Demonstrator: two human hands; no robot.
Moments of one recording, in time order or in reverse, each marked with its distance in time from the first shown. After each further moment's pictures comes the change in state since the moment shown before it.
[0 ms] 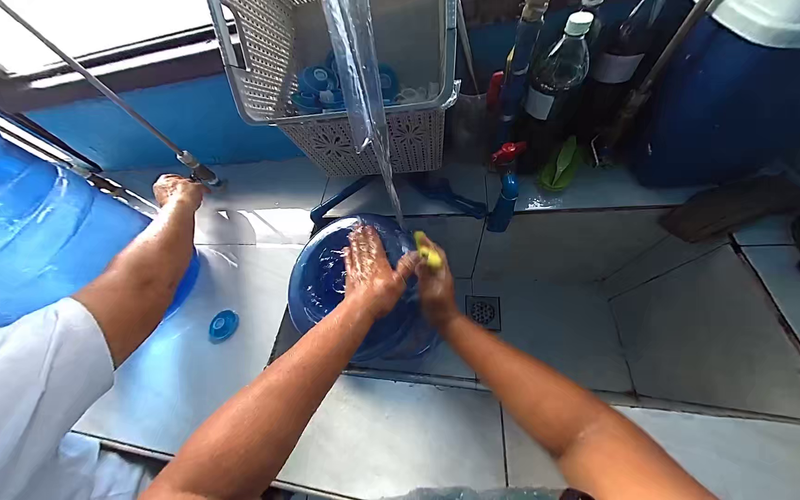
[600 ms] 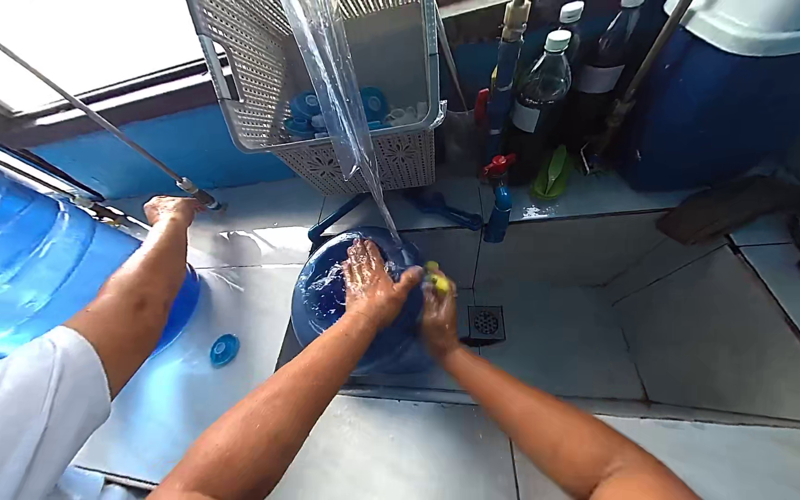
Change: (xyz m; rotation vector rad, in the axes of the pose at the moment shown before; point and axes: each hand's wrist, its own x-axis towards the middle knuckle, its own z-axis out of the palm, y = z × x) left_hand 0.013 0.008 -0.006 0.052 -0.068 -0.068; right_hand -0.014 -0.008 0.002 0.061 0.156 0.216
